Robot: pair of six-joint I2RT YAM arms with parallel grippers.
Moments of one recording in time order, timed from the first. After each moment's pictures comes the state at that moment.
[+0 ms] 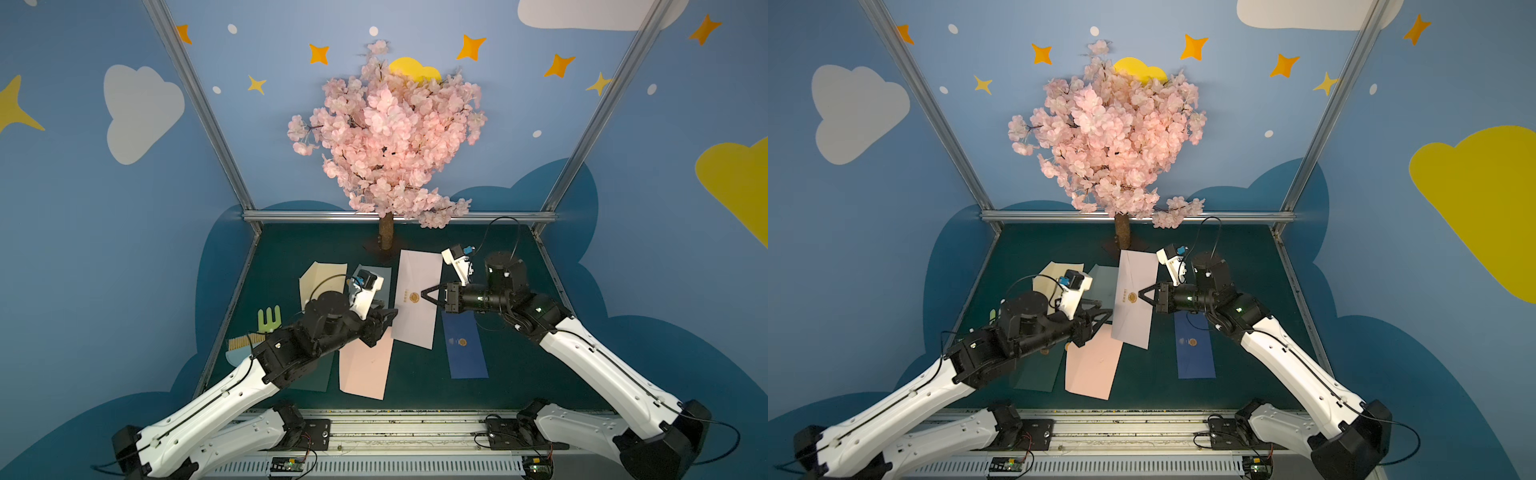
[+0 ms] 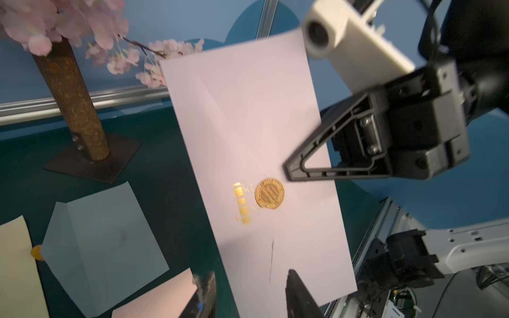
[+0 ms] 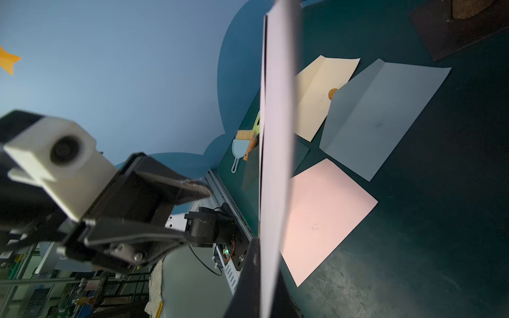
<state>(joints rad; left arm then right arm) -0.94 0.91 0.92 -0.44 -0.10 -0.27 0.67 1.15 1.10 -0.43 -0.57 0.58</state>
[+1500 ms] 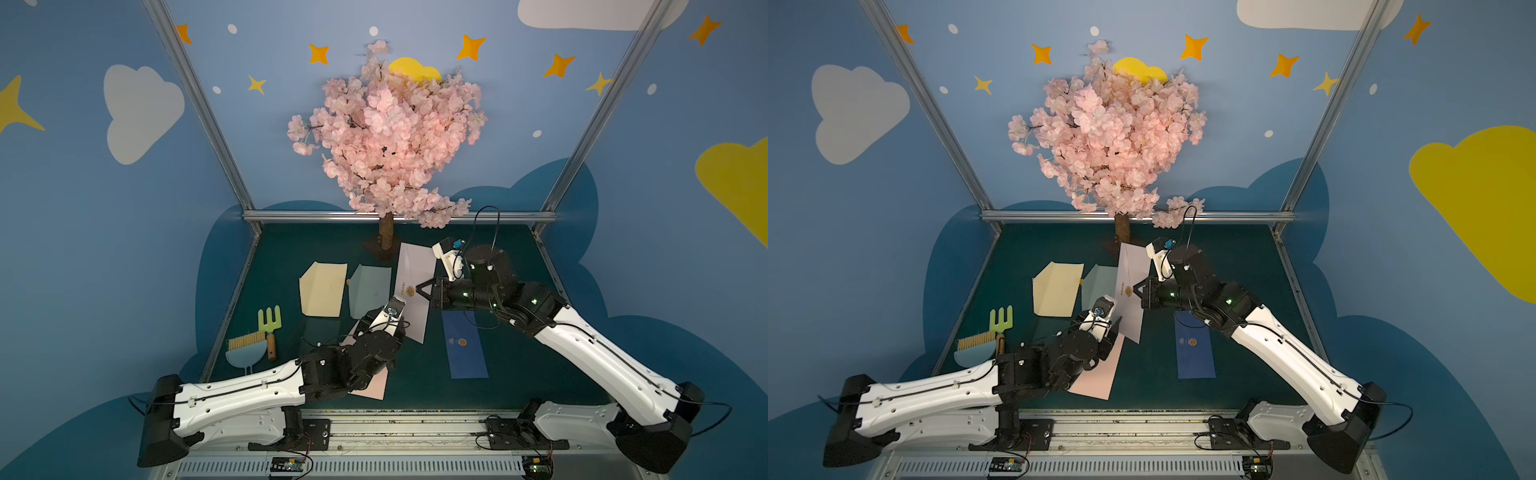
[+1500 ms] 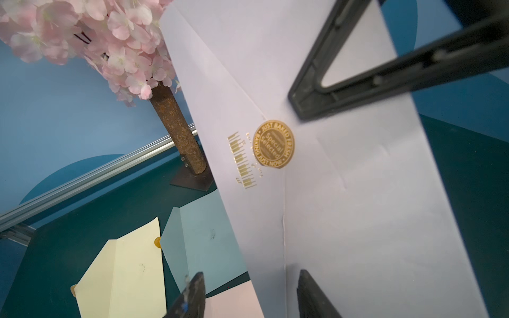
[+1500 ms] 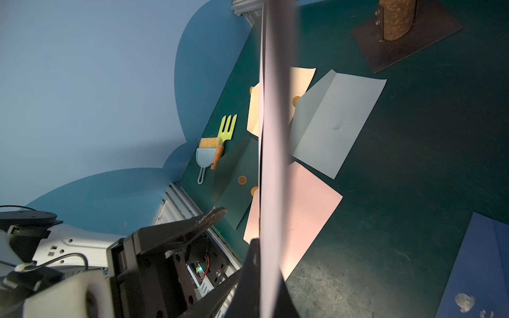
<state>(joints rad) -1.25 1.05 0.84 -0.28 -0.78 -0.15 0.83 1.24 1.33 -0.65 -0.24 0.59</state>
